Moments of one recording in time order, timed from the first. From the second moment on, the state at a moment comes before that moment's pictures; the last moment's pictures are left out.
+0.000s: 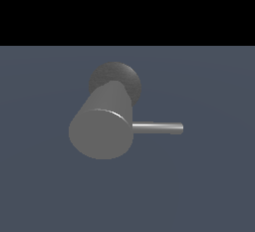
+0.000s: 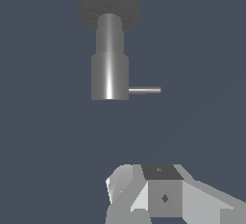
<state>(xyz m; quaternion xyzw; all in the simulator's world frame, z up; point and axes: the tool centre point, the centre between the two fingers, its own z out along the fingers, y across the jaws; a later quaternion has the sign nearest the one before) -0.252 -0.011 0.490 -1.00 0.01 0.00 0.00</state>
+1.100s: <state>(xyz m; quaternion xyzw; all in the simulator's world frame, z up) -0.205 -0.077 0.454 -0.96 0.20 -0.01 0.18</state>
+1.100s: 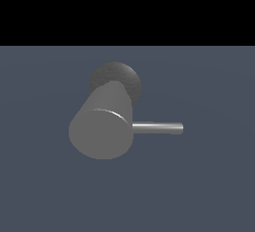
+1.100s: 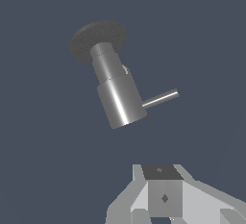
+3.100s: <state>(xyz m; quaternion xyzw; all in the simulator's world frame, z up) -0.183 -0.192 0.258 -0.57 0.60 -0.02 0.57</state>
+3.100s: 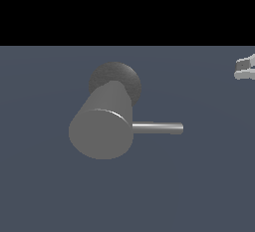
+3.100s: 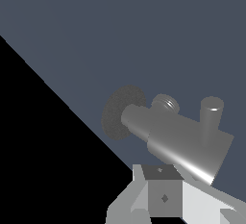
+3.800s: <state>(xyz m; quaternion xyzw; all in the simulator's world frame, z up) -0.186 -0.188 0.202 -0.42 0.65 -0.02 0.63</state>
